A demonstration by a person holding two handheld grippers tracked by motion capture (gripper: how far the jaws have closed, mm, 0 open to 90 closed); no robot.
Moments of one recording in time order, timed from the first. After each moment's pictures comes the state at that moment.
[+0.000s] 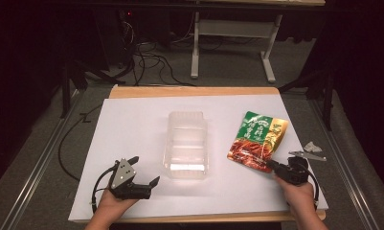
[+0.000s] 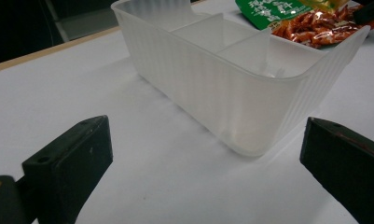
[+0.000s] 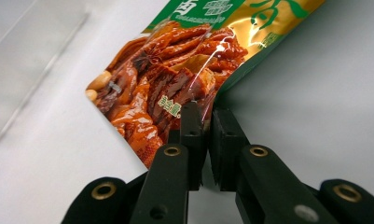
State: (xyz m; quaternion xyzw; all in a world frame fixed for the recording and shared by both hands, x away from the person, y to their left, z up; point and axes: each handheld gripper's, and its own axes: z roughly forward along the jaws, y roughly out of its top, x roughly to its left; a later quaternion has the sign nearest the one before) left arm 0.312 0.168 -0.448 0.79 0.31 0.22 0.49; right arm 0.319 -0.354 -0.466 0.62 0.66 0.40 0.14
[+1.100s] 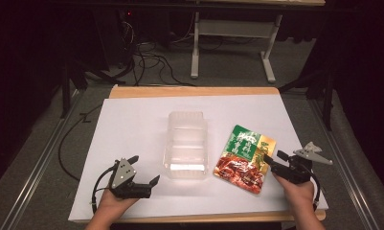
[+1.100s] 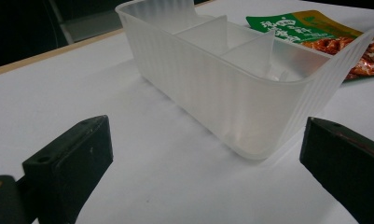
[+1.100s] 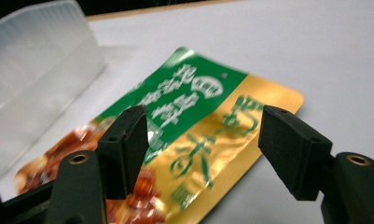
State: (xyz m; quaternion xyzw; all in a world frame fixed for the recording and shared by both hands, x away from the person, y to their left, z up) left arm 0.313 0.167 -0.447 0.78 0.31 0.23 0.49; right arm 0.318 -0.355 -0.450 0.57 0.65 0.46 0.22
